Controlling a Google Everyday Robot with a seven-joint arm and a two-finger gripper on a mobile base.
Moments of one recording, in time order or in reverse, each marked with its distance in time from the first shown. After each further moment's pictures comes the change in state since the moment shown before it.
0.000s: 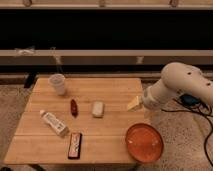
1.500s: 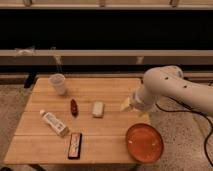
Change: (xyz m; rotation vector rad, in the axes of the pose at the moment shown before) arm -0.014 0.006 0.049 0.167 -0.078 -0.039
